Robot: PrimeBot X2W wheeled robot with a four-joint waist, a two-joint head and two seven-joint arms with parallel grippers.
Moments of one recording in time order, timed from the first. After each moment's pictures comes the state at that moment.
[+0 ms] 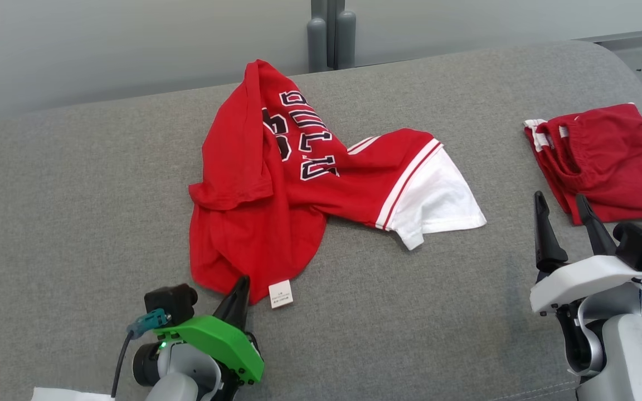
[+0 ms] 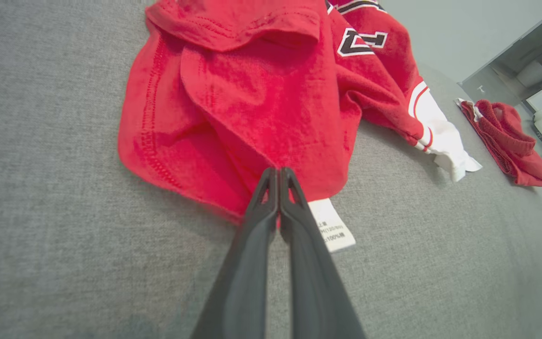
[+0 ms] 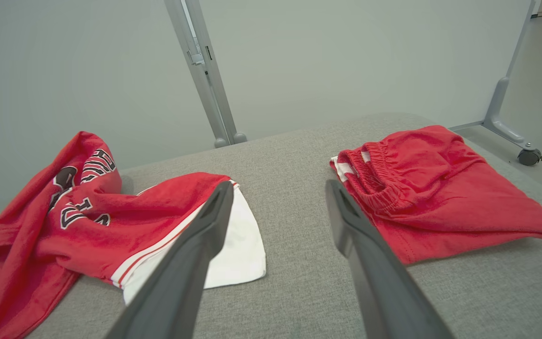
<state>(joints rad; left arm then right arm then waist) -0.21 0.06 -0.35 0.47 -0.63 -0.06 -0.04 -0.19 -0.05 -0.13 0.19 0.21 0.13 -0.07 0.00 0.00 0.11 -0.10</state>
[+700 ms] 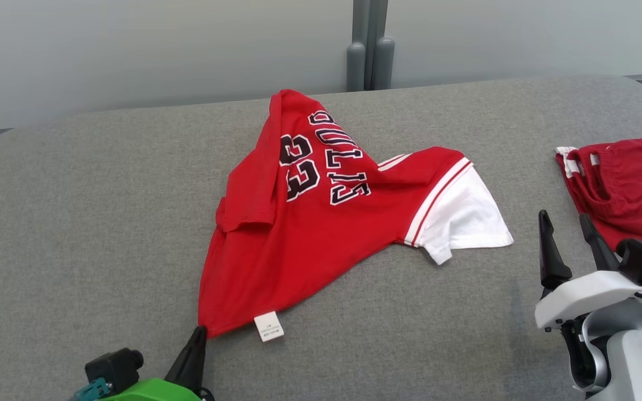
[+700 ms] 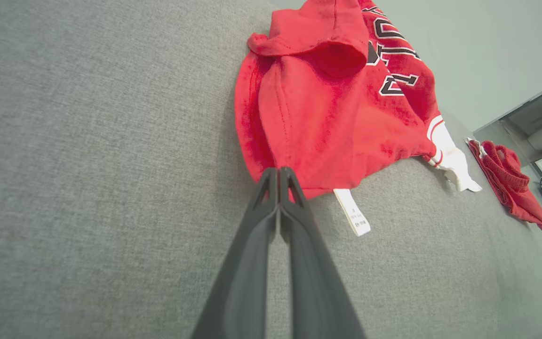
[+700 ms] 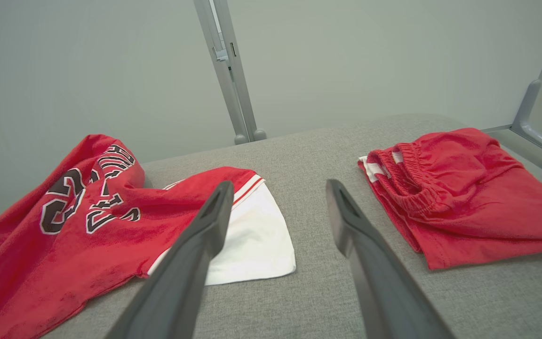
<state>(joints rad) 0.03 0.16 -0.29 0.27 -0.75 -0.08 -0.06 -0.15 -0.05 -0.15 0.19 0.21 0.13 -0.06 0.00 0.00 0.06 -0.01</state>
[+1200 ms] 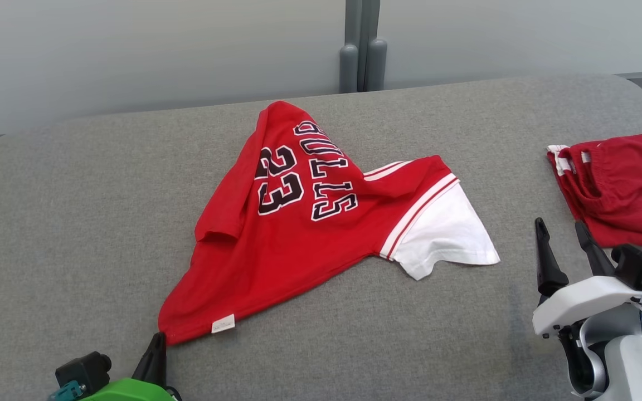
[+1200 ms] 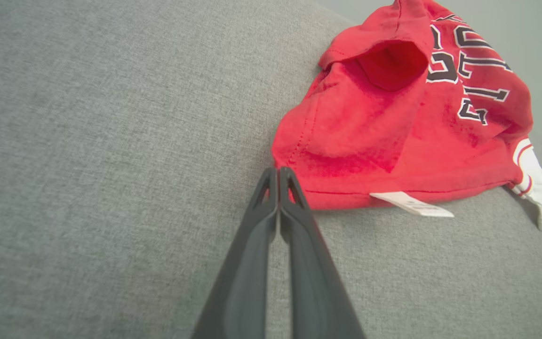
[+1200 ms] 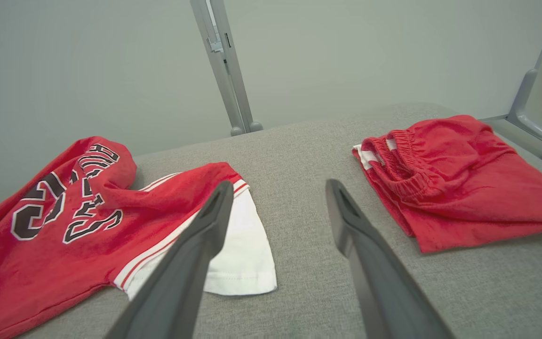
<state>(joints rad) -0.03 0.20 -0.23 0.47 -0.74 -0.06 -0.15 -0.13 -0.05 -0.14 0.20 0.22 0.13 -0.05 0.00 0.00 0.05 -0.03</state>
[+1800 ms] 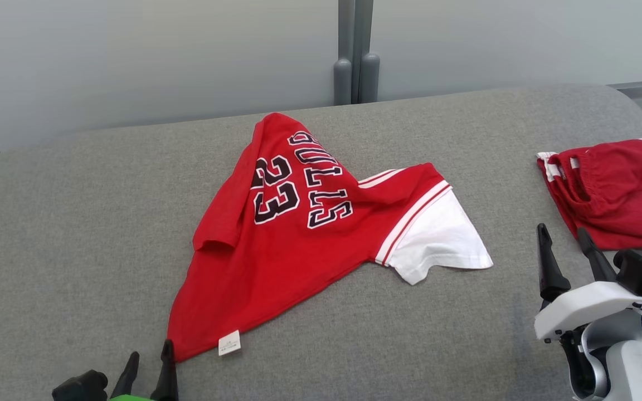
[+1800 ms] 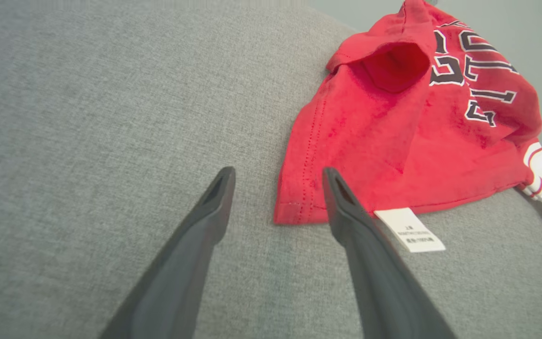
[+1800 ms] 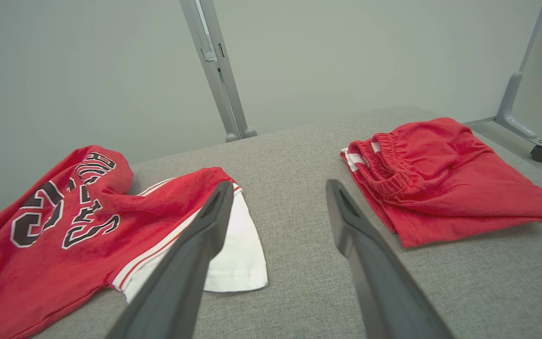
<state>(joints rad) -0.01 0.18 -0.22 0.52 -0.71 -0.05 -0.24 -0.12 -0.05 -0.15 0.21 0.22 0.13 -0.06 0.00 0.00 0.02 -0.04</state>
